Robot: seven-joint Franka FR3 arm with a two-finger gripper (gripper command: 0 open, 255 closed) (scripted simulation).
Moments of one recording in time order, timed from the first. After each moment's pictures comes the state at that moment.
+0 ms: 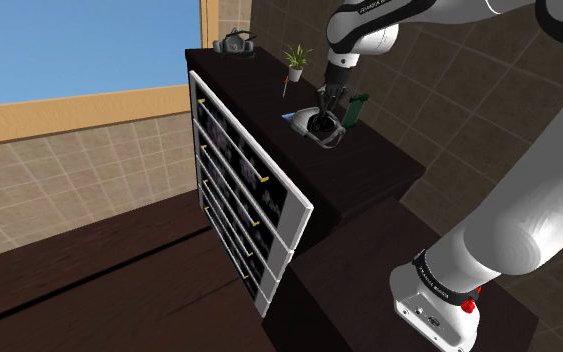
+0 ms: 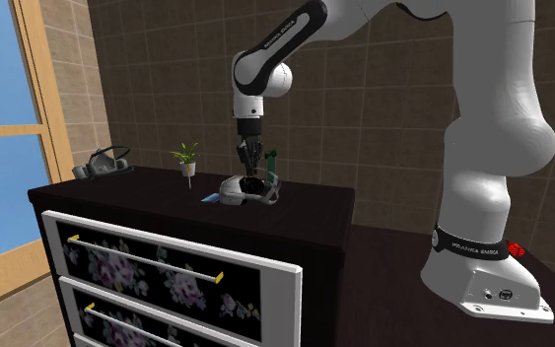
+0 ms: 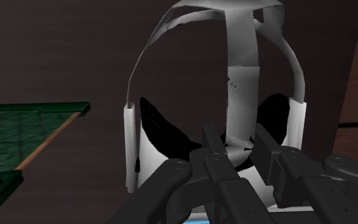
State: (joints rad) arm -0.04 0.15 -0.16 -2.04 0.05 2.14 -0.19
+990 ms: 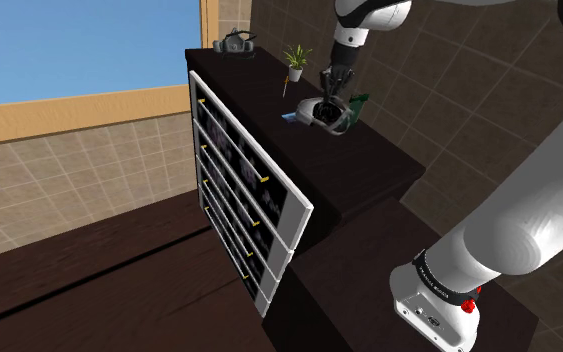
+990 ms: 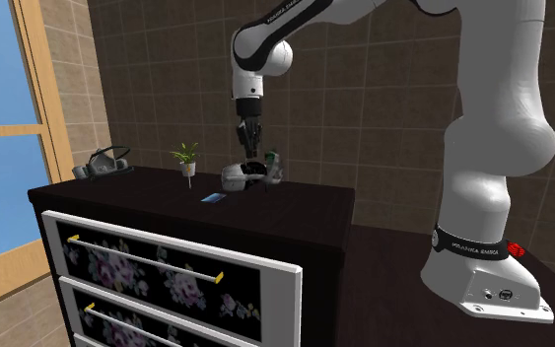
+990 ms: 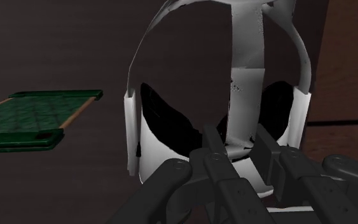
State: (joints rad) arm -0.04 0.09 -0.16 -1.97 0.04 2.00 -0.17
